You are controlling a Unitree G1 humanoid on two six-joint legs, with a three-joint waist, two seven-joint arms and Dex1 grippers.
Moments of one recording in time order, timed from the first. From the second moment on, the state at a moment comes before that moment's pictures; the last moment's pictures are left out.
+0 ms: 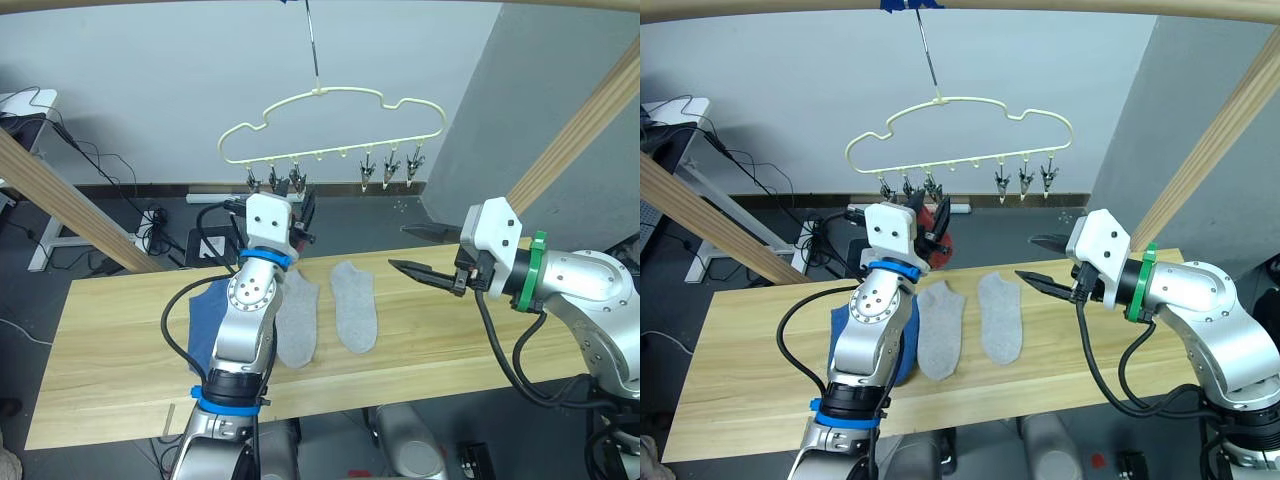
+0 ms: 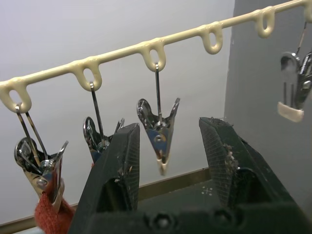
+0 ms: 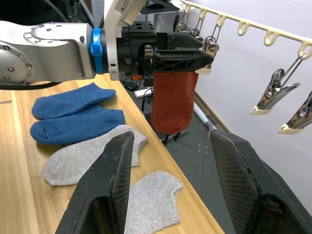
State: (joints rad) left arm -0.41 0.07 -0.03 -0.07 -0.06 0.08 -0.10; right arm -0.37 -0.71 -0.03 -0.62 0.45 0.64 0.82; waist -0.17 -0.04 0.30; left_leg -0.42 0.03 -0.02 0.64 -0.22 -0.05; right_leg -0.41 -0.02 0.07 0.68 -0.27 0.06
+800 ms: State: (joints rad) left arm -0.46 0.07 -0.01 -0.02 -0.06 0.06 -0.10; right arm -0.38 -0.72 -0.02 -0.61 0.46 0.64 0.83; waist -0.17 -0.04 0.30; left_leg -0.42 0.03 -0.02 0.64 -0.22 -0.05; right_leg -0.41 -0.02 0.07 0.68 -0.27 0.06
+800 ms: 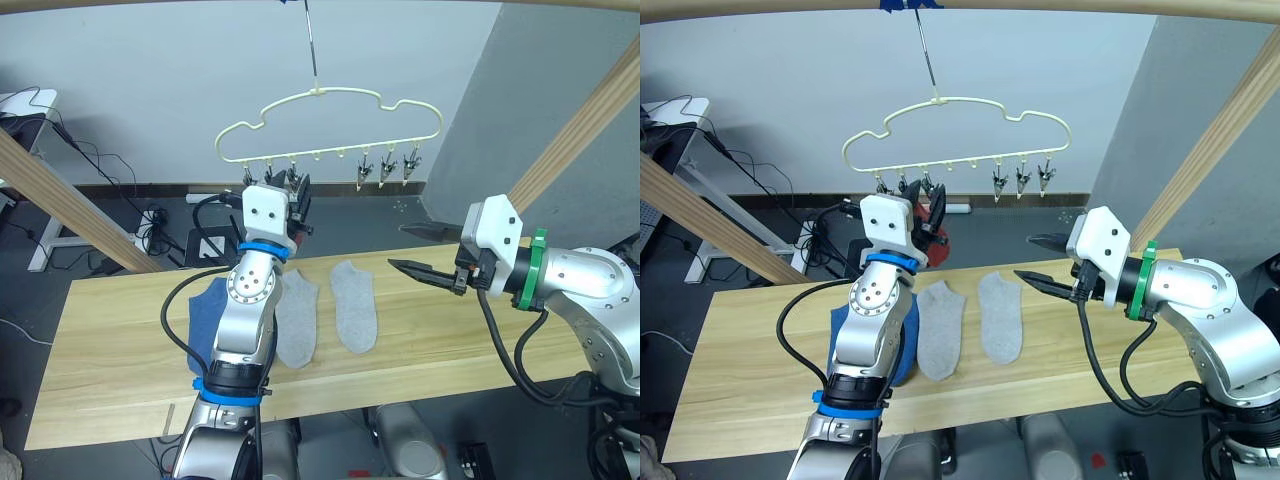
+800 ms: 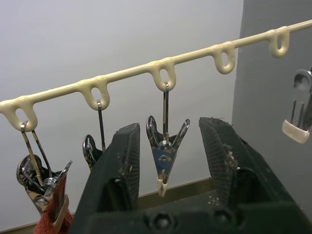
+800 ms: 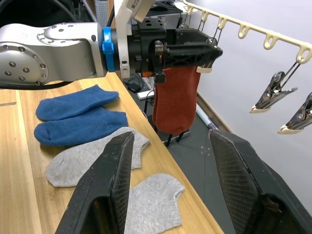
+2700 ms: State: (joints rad) left arm -0.44 0.22 0.09 -0.25 -0.41 0.45 -0.38; right arm -0.38 -0.11 0.32 0.25 -0.10 0.25 0.28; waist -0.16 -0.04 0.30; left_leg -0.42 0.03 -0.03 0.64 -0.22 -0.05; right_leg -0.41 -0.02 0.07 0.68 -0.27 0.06
